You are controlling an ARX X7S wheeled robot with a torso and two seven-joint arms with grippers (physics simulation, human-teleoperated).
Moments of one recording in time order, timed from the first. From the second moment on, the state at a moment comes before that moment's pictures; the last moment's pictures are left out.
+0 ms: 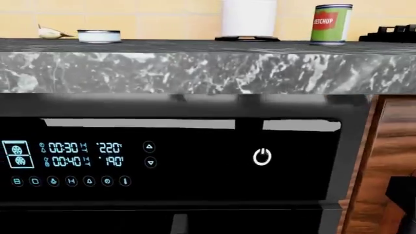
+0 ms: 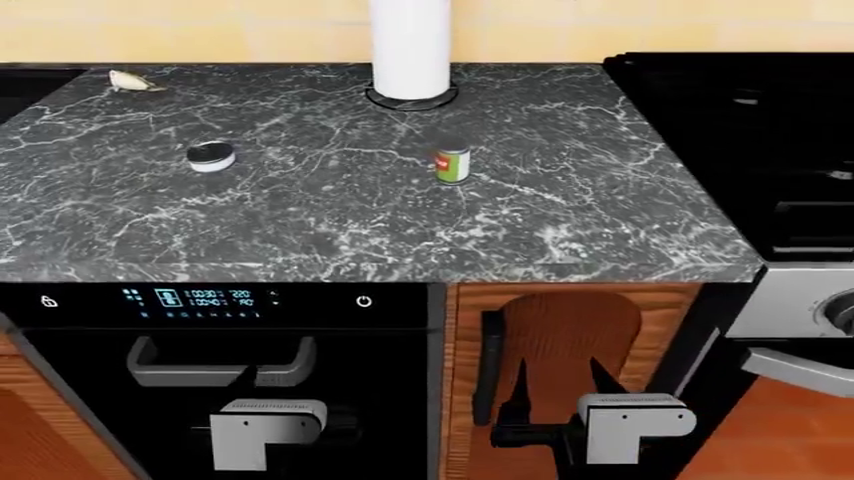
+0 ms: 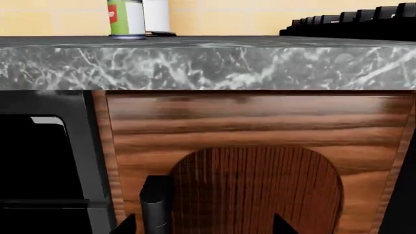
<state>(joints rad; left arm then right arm) 0.01 -0.06 0.07 0.00 -0.07 0.01 -0.05 0.01 0.06 -0.07 0.01 0.06 0.01 0.06</state>
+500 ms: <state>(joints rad) 0.01 -0.09 0.11 0.01 -0.11 0.02 -0.08 0.02 0.09 -0.11 0.01 0.08 0.01 0.11</state>
